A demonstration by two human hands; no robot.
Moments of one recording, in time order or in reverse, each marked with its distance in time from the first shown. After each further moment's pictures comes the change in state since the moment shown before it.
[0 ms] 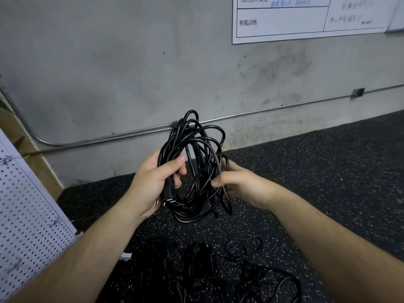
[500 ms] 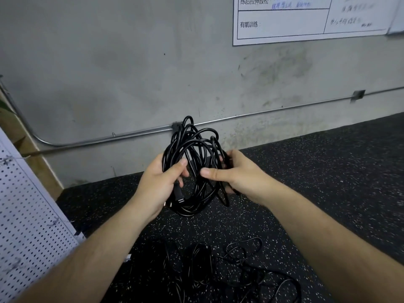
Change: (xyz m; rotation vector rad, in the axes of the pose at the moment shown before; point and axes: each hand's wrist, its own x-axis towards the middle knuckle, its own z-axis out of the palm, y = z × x) left_hand 0.002 -0.010 0.008 0.206 0.137 0.049; right_hand -0.003 -0.023 0.008 -0.141 0.236 -0.048
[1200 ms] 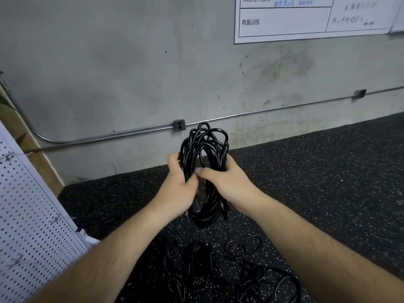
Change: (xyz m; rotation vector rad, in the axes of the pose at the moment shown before) left_hand -0.012 -0.002 0.020 0.377 -0.100 -0.012; right_hand -0.004 0.001 0.042 0.228 0.132 -0.061
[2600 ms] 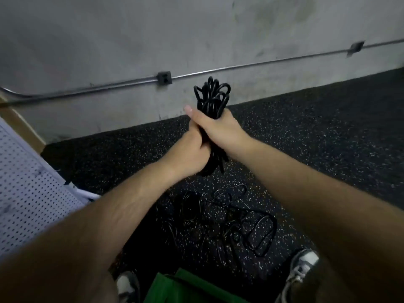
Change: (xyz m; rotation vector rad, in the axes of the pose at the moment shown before) left_hand -0.006 -0.018 0.050 0.205 -0.301 0.144; right_hand 0.001 0.020 -0.010 -0.192 0.066 -0.029
